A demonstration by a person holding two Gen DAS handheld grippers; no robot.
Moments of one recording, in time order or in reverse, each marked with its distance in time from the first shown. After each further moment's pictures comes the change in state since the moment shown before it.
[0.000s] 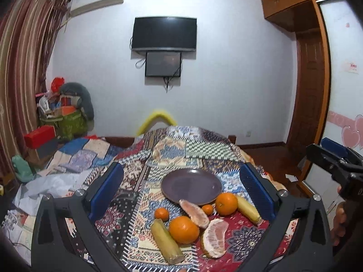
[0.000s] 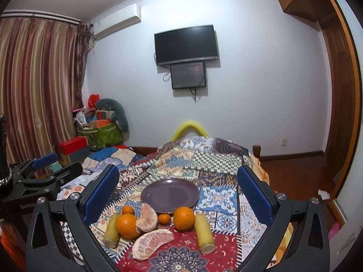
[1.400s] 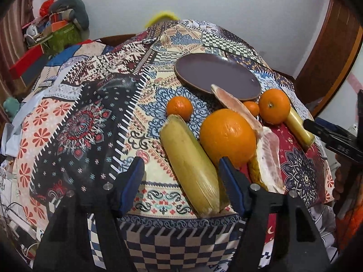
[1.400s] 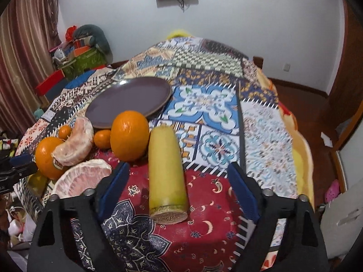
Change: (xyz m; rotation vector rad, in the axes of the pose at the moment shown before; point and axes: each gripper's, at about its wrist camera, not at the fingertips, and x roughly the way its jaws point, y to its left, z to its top) left arm 0.125 0.051 -0.132 -0.085 0.622 -0.018; right arm 0.135 -0.068 -0.113 0.052 0.562 0.013
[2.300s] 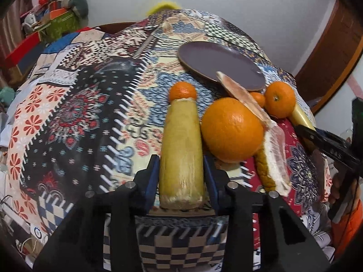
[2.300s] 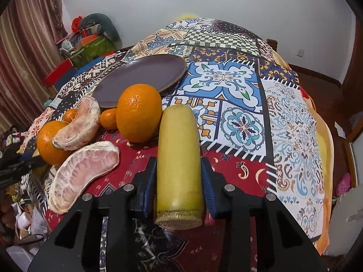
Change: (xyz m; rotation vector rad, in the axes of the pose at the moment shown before) left arm 0.012 0.013 -0.004 -0.035 0.048 -0.018; right arm 0.012 0.007 -0.012 0.005 0.078 0.079
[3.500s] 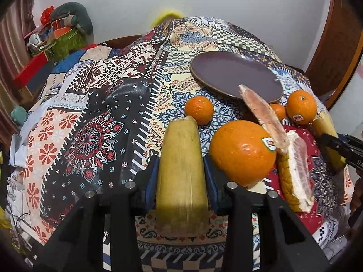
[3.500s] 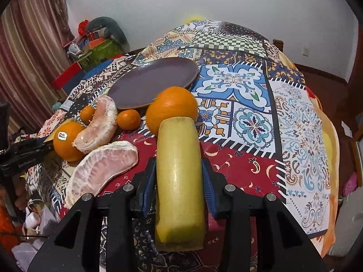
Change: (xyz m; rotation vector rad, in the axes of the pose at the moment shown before) left arm 0.005 0.003 0.023 0.082 -0.051 0.104; right arm -0.010 0.012 0.000 0.007 -0.020 0.044
